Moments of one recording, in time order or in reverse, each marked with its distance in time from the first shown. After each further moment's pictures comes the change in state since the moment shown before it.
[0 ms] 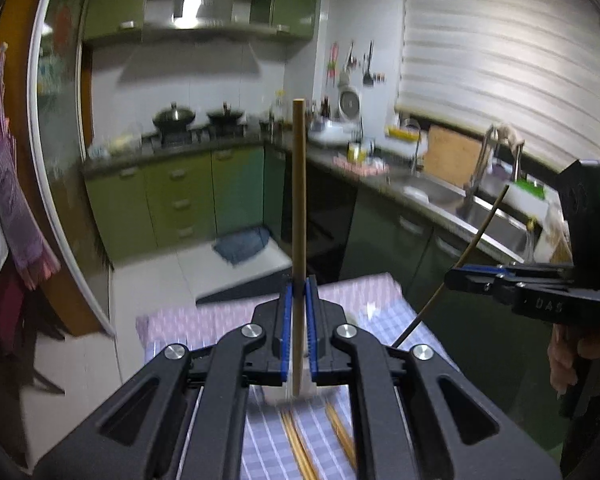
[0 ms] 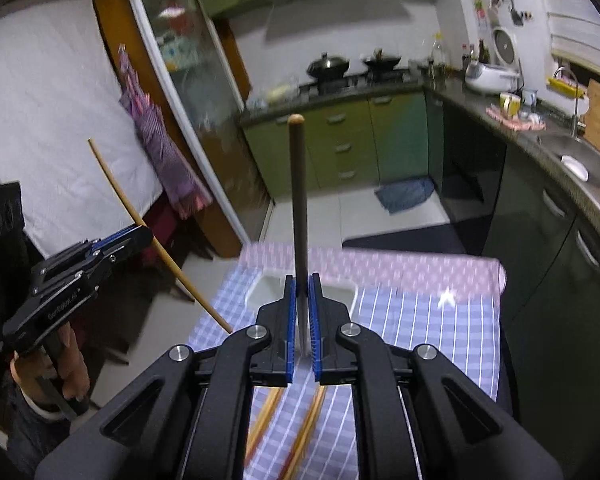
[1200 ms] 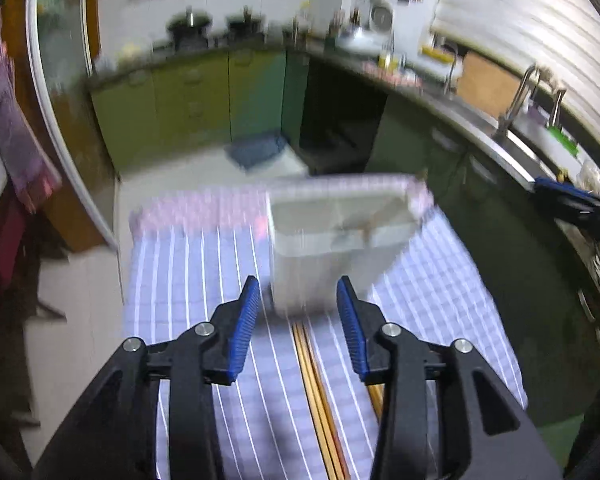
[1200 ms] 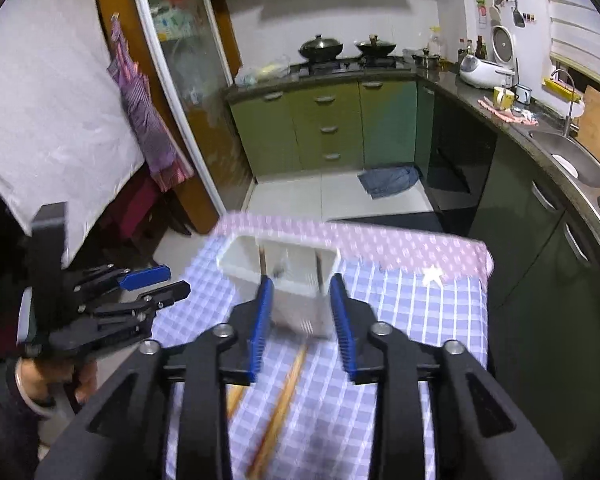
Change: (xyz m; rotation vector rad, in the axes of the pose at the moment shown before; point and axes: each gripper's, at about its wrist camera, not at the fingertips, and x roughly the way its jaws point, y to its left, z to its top) left arm 0.075 0.017 -0.113 -0.087 0.407 0.034; right arm 0.018 -0.002 -0.058 -0.070 0.108 -0.085
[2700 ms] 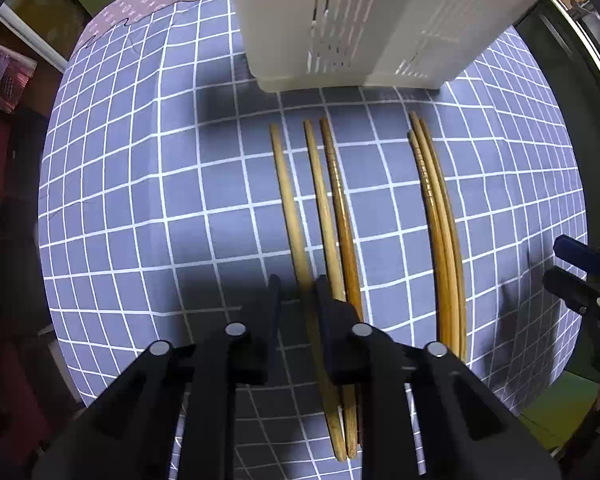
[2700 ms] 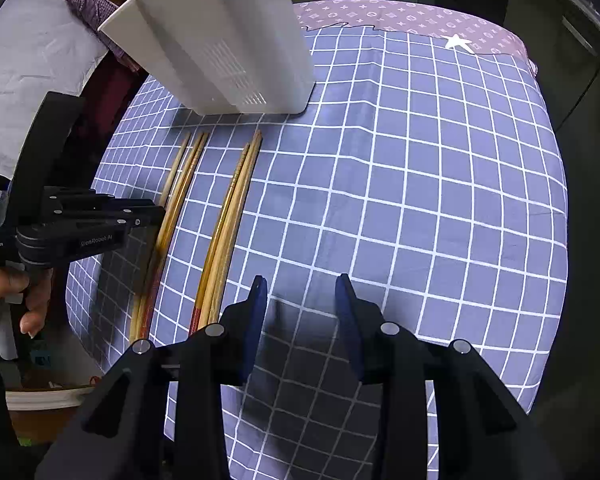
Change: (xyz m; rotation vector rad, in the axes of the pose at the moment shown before) left arm 0.163 -0.022 -0.072 -0.026 0.591 0.098; right arm 0.138 -0.050 -0.138 0.116 0.504 0.050
